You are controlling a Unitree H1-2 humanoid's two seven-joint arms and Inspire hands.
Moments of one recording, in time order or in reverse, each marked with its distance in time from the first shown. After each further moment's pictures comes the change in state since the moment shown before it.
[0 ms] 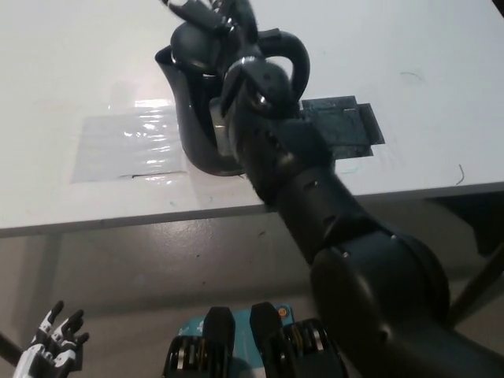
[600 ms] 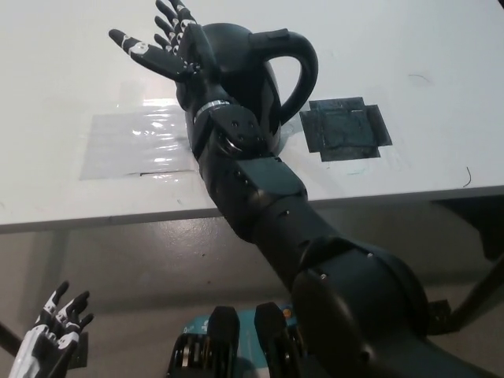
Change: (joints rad) left_arm -0.035 0.017 -0.002 -0.018 -0.001 0.018 0.000; right_arm 0.013 0.042 0.047 0.088 -0.034 -0.108 0.062
